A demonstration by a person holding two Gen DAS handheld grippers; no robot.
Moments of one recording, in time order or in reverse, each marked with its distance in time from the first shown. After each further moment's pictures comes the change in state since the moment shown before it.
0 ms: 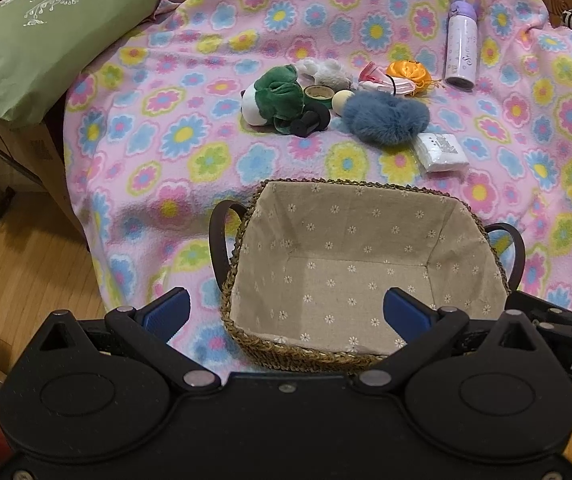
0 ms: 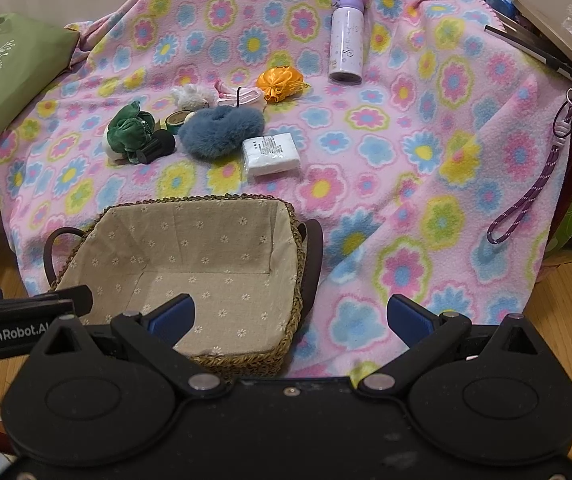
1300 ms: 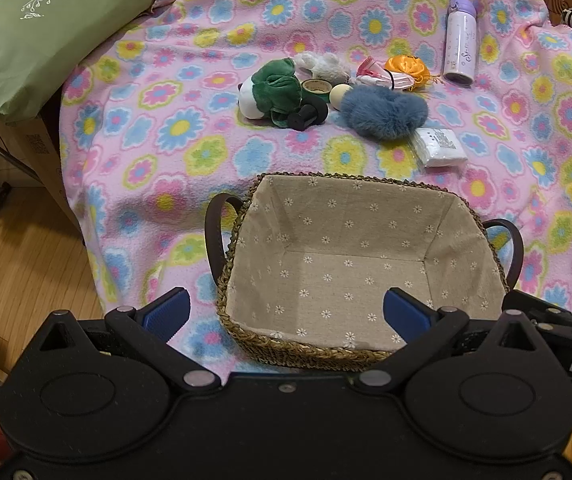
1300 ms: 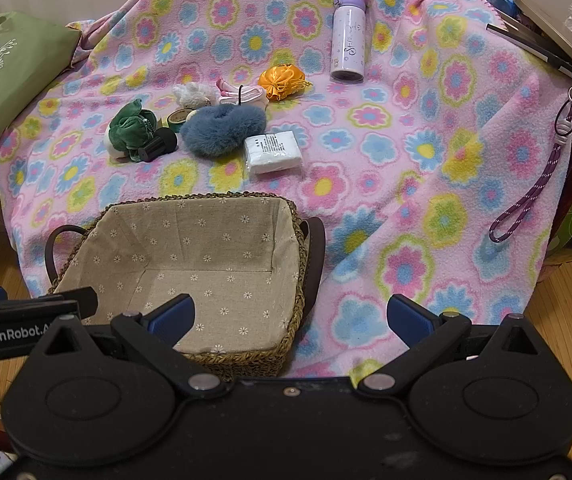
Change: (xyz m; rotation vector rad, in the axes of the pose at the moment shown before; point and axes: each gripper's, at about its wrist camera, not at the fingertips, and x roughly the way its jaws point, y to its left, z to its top) left arm 0.003 0.000 0.001 -0.007 0.019 -0.012; right arm 0.000 0.001 -0.001 -0.001 0.004 0.004
